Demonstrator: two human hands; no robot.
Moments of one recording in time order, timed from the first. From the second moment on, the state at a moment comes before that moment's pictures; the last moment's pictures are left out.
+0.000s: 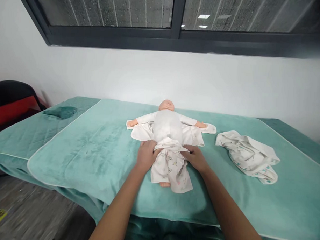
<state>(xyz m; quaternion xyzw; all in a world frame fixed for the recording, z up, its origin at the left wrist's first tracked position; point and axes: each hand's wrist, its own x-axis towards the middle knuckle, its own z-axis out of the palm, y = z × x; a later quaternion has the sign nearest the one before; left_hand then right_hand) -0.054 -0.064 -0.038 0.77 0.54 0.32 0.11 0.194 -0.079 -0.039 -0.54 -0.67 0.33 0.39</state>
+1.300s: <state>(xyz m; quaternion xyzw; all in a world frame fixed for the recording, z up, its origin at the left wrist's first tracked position) -0.048 -0.130 -0.017 0.81 0.49 0.25 0.21 0.161 -0.147 -0.039 -0.65 -0.65 0.20 0.35</state>
